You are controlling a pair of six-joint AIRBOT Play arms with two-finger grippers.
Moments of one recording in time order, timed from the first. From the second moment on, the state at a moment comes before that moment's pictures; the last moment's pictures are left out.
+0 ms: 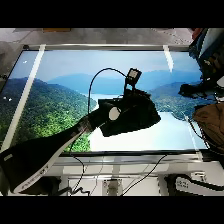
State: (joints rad) left arm -0.86 -1.61 1.44 1.05 -0.12 -1.27; right arm -0.32 -1.35 1.34 -1.23 1.13 1.27
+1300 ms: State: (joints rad) left arm -1.03 -1.74 1.44 1.20 -0.63 -1.17; right arm -0.35 -1.48 1.25 -0.92 1.29 1.02
